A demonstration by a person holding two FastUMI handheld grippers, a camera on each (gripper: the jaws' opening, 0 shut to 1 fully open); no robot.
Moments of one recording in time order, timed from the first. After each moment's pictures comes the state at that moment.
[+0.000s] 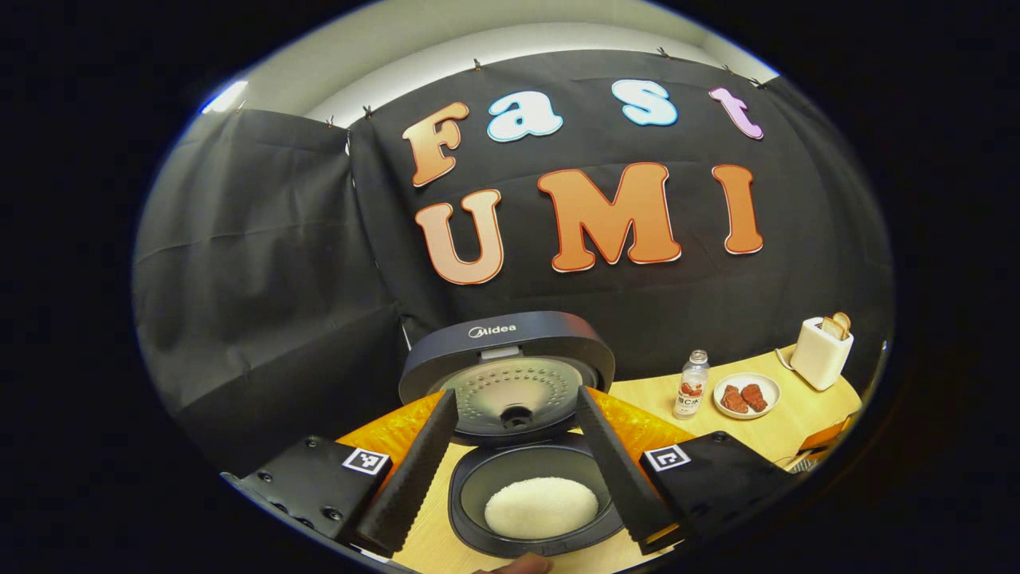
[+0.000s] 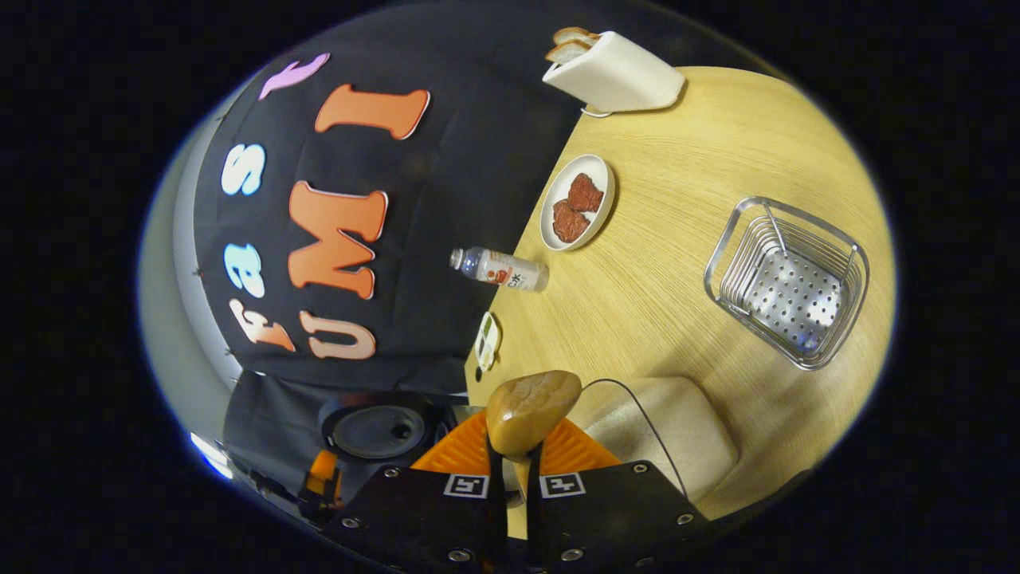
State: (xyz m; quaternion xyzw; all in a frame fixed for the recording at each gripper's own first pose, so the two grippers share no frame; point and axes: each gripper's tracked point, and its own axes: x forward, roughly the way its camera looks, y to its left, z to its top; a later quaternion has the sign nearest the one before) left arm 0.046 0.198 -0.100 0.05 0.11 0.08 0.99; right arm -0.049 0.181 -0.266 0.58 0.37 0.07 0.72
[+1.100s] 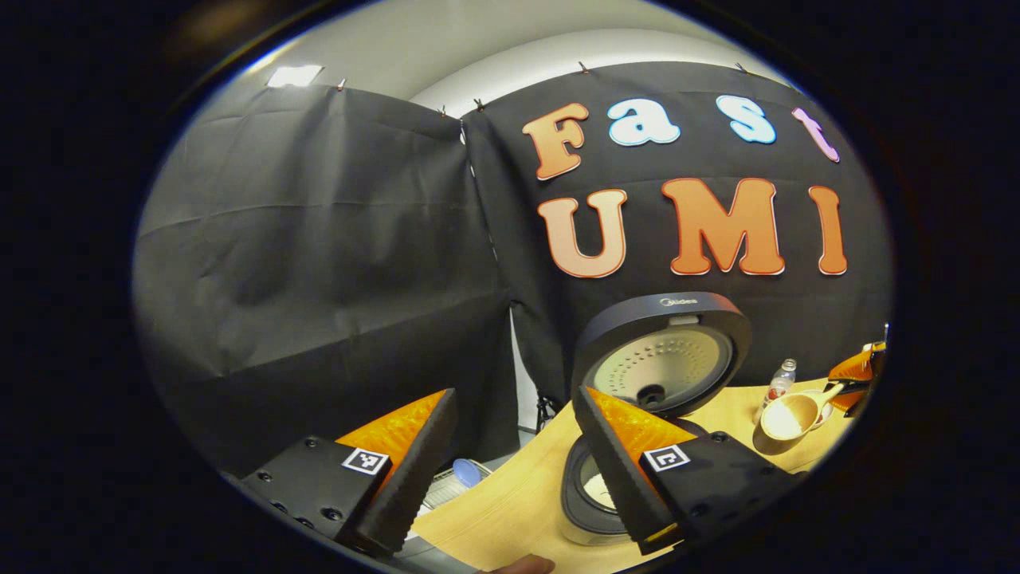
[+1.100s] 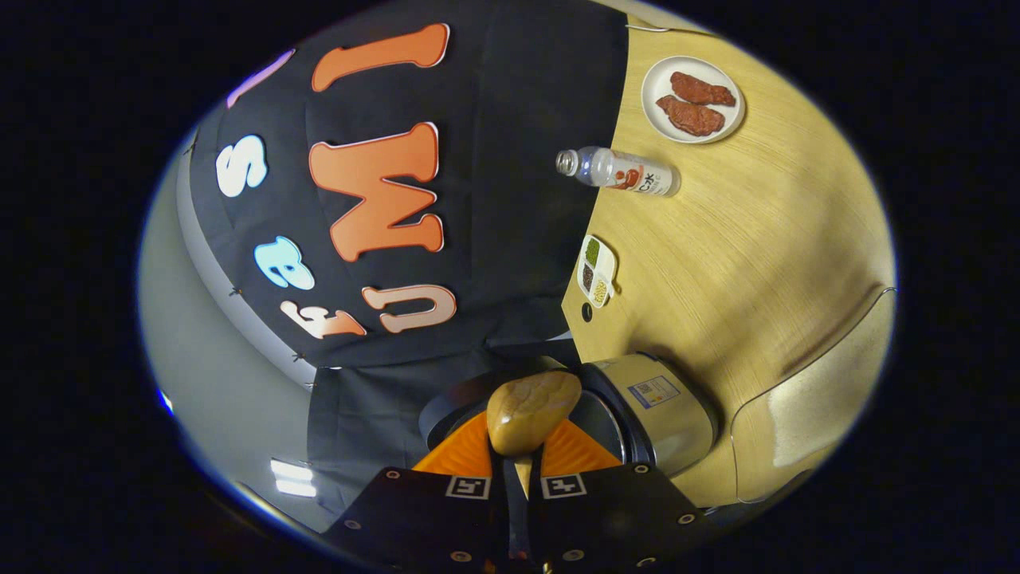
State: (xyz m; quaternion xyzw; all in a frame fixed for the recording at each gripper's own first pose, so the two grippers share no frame) left arm -0.042 0.340 -0.112 0.02 0.10 0.26 0.96; right arm 0.033 0.357 -0.160 0.64 0.42 0.21 0.61
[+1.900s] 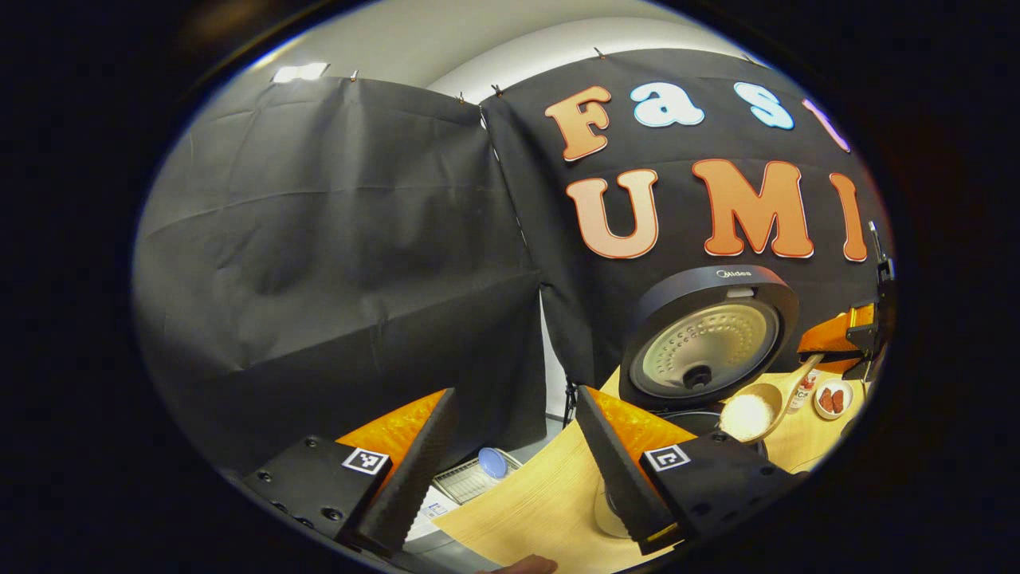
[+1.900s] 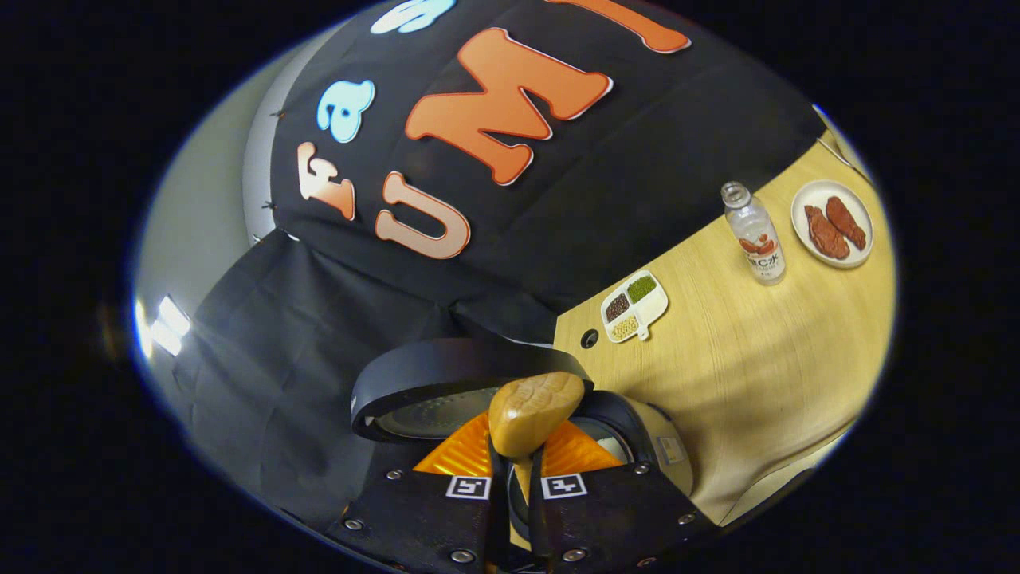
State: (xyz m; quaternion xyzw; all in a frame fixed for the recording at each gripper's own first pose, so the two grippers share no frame) left arm -0.051 0.371 -0.136 0.02 0.13 0.29 0.95; right arm 0.053 0.459 -0.142 0.38 0.35 0.29 0.81
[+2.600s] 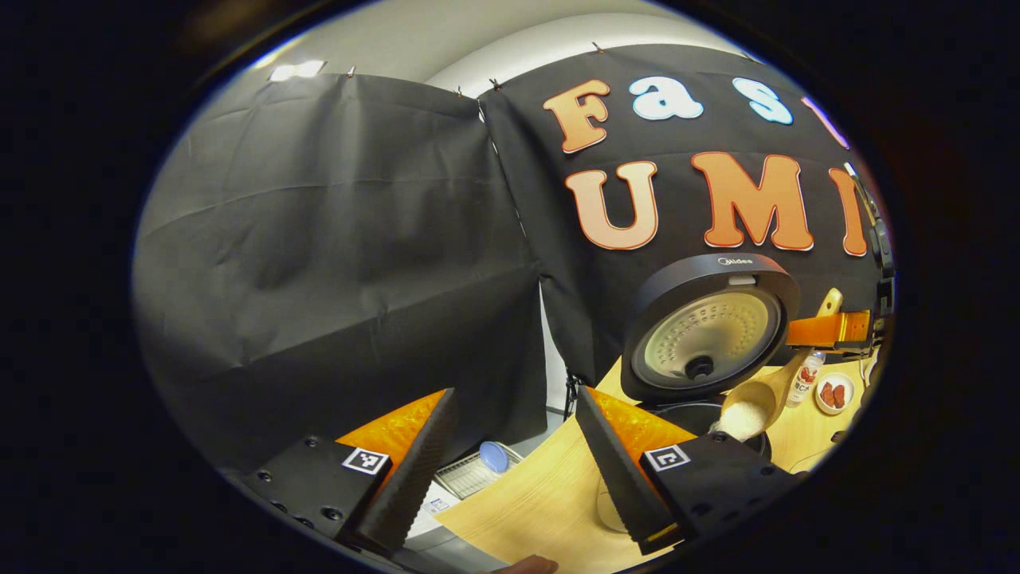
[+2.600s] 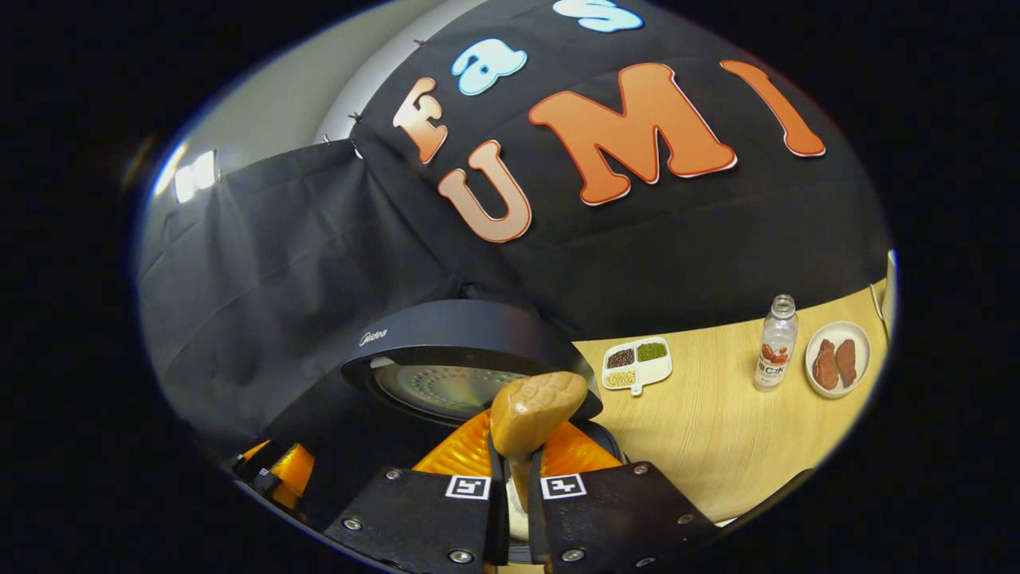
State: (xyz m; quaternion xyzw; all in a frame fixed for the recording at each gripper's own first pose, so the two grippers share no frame) left arm -0.055 0.371 -0.141 0.02 0.15 0.29 0.95; right arm 0.041 0.484 -0.121 0.19 0.24 0.35 0.88
